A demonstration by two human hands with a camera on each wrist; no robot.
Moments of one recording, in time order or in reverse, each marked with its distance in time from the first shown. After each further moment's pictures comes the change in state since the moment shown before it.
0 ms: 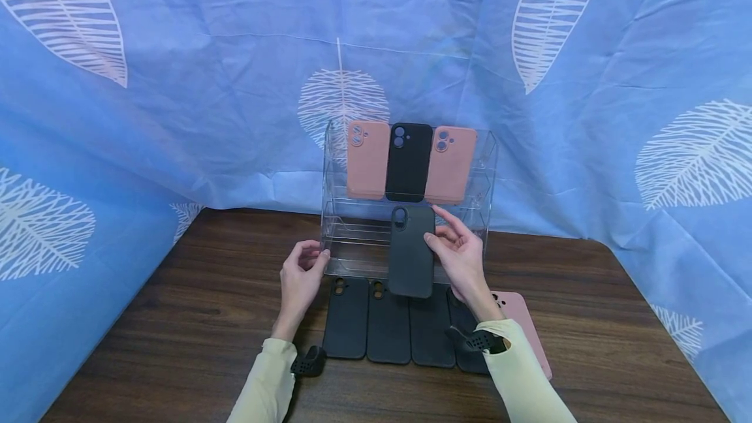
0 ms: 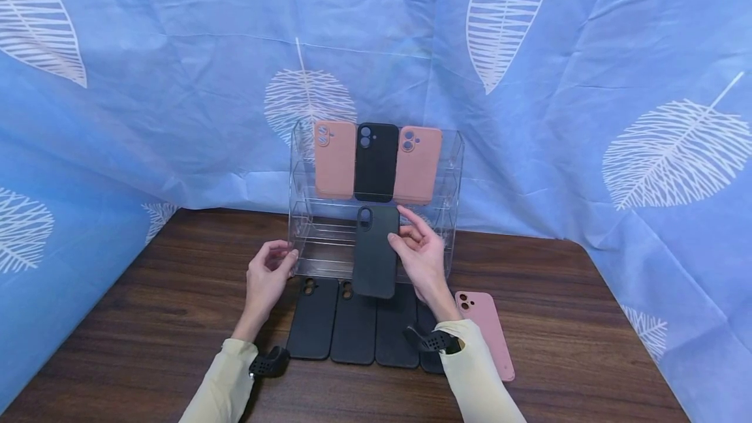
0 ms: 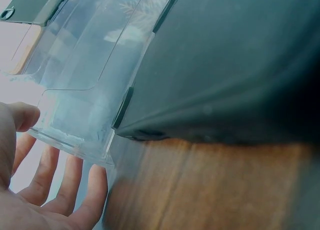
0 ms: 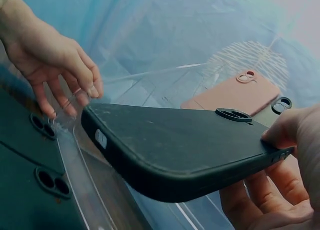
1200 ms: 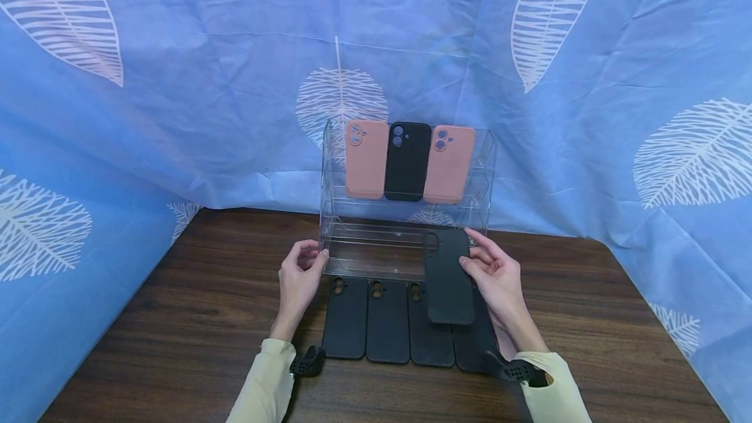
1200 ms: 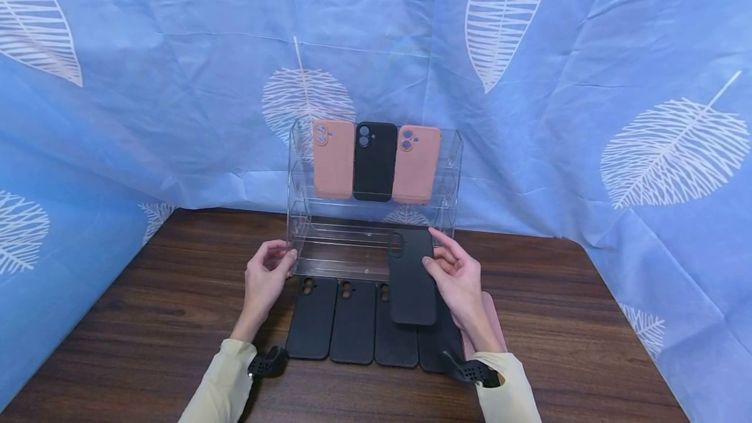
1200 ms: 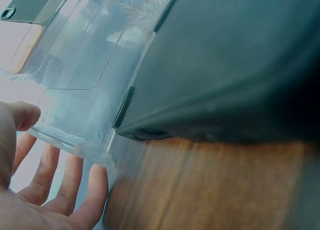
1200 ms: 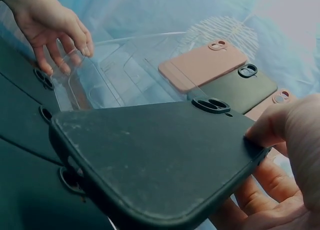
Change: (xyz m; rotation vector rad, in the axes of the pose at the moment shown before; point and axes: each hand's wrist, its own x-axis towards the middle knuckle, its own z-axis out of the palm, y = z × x) left_hand 0.001 0.000 -0.001 -0.002 -0.008 -0.015; right_hand -0.035 -0.002 -0.056 -0.111 0.047 0.044
